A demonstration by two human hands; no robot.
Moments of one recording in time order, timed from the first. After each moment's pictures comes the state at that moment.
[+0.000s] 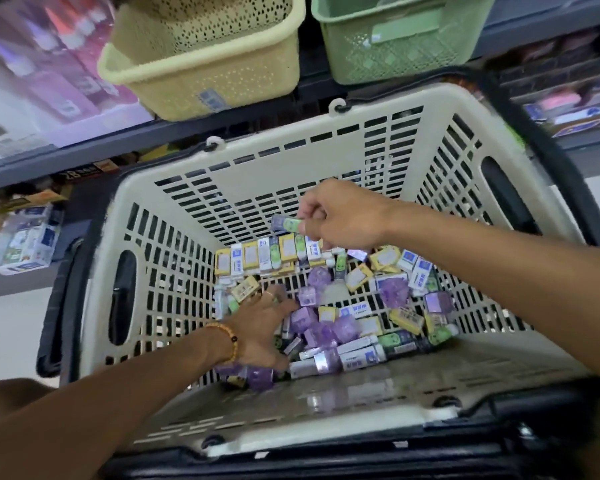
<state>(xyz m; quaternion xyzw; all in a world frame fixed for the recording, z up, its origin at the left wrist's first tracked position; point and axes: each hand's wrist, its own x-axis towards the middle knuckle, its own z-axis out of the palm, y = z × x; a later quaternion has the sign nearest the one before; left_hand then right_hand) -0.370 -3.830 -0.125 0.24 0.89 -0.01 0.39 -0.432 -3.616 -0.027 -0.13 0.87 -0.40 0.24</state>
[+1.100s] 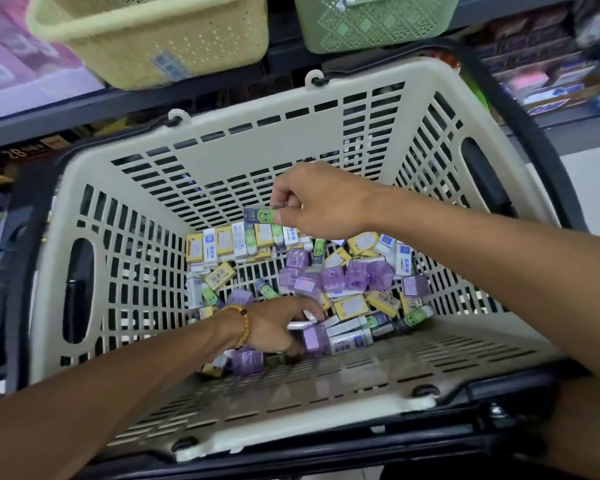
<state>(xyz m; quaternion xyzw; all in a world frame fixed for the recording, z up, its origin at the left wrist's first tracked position) -0.364 -3.780 -0.131 0.22 0.79 0.18 0.54 -0.426 -3.615 -0.022 -0.17 0.90 -0.34 0.22</state>
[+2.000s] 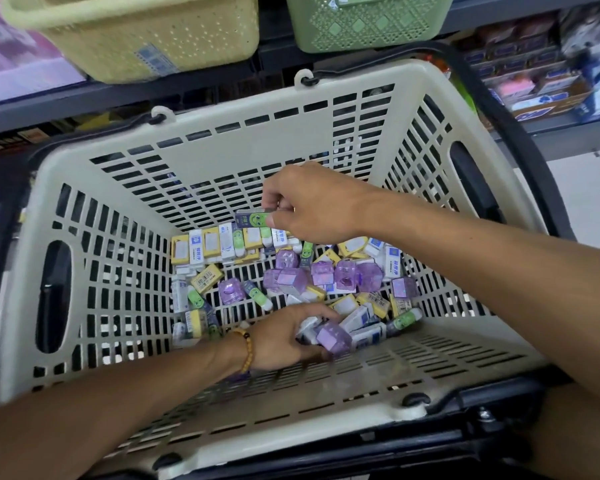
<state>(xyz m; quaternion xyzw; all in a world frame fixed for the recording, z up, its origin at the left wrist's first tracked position) -0.336 -3.763 -0.140 0.18 0.79 0.34 0.47 -0.426 -3.614 -0.020 -0.19 0.91 -0.30 0.20</state>
